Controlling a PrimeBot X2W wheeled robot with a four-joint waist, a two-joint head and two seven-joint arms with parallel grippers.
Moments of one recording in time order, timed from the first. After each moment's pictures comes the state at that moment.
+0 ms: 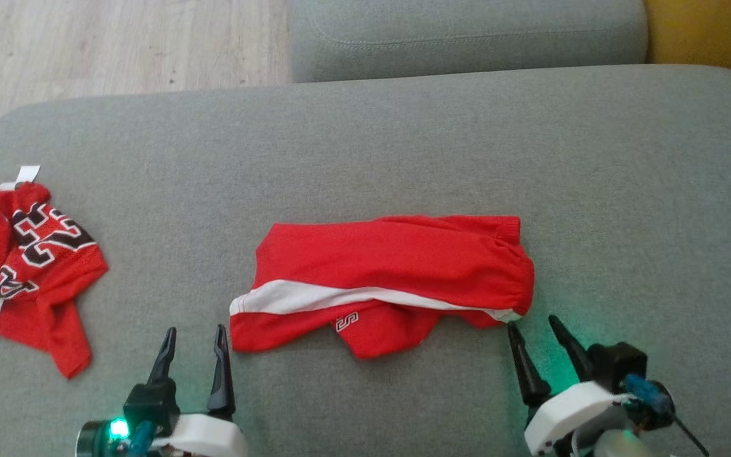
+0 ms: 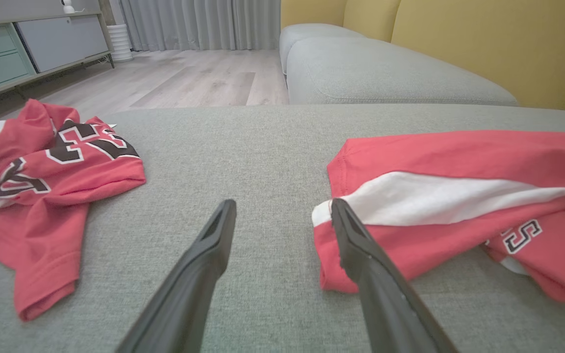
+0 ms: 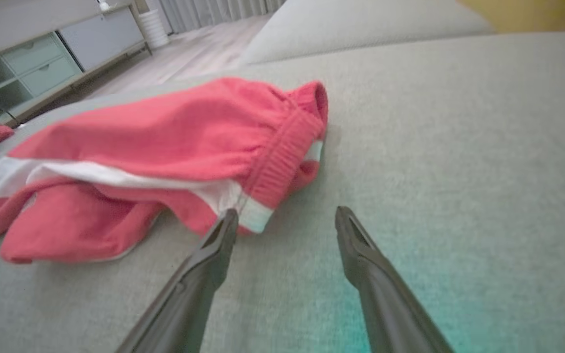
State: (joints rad) left arm -0.04 0.04 -0.13 0.47 -0.13 0.04 -0.26; right arm -0.11 -0.05 0.19 0.62 0.20 0.13 -0.26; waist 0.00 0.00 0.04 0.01
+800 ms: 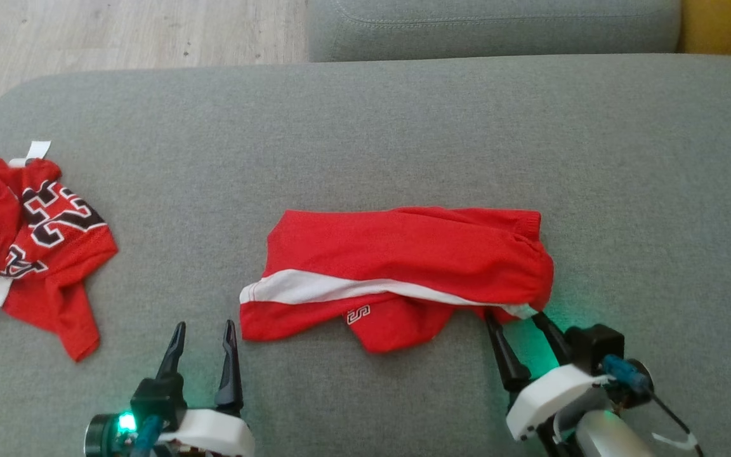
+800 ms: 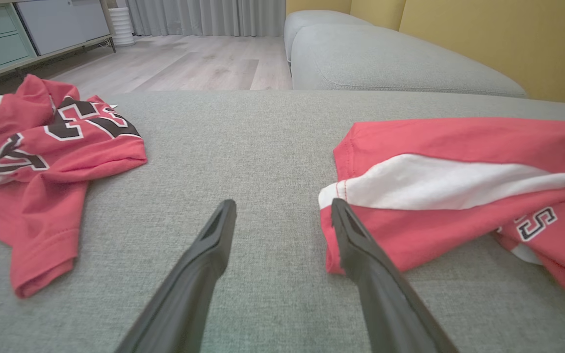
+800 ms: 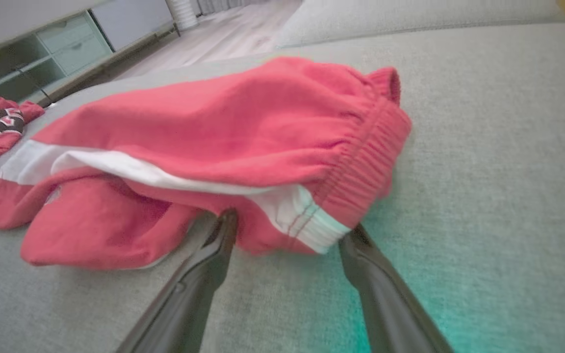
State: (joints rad) left arm -0.06 0.04 -0.16 0.47 -0.15 0.03 -0.26; right arm -0.18 -0.05 0.29 0.69 0.21 0.13 -0.26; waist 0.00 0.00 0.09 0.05
